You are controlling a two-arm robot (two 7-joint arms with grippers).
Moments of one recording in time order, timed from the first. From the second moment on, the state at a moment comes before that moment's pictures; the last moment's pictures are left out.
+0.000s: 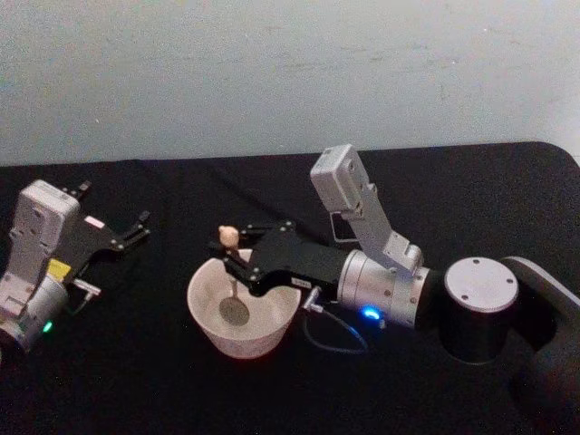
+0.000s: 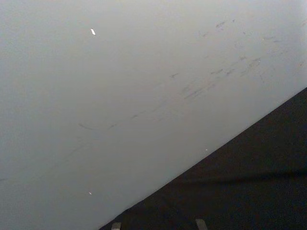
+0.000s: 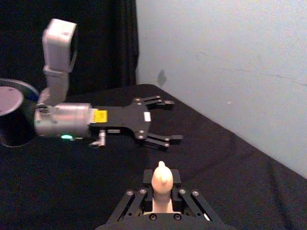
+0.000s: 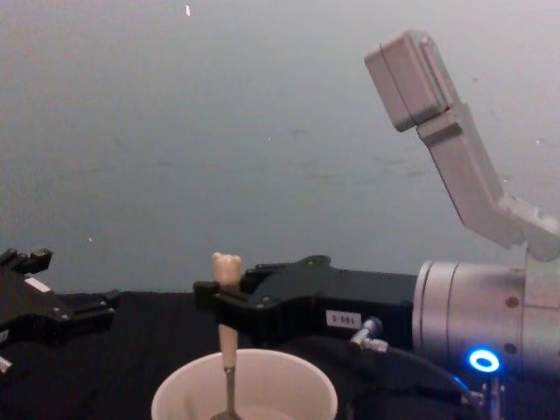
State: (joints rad) left arm -0.20 0.60 0.45 -1.41 -0.25 -0.12 0.03; right arm 0.38 0.33 -0.64 -1.47 0.37 0.12 0.52
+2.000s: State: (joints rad) left arm -0.20 0.60 0.45 -1.41 -0.25 -0.12 0.03; right arm 0.37 0.40 -0.47 -1.65 0.60 0.28 0.39
